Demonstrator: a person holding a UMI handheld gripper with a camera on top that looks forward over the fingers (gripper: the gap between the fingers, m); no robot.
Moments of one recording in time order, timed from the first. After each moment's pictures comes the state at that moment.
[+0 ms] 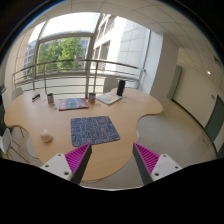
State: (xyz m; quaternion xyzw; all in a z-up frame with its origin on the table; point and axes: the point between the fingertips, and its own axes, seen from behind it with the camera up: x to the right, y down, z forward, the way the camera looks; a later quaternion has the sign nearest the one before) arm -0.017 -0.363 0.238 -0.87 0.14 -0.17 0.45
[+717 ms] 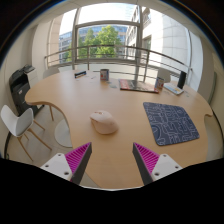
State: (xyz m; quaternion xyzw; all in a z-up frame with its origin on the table) arm -0.282 -0.195 0.023 -0.91 -0.02 -0.02 0.42
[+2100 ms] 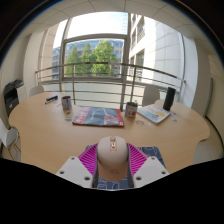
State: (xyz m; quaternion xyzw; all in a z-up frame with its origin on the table) arm -0.042 -0.012 0.098 -0.86 -0.01 -0.04 0.51
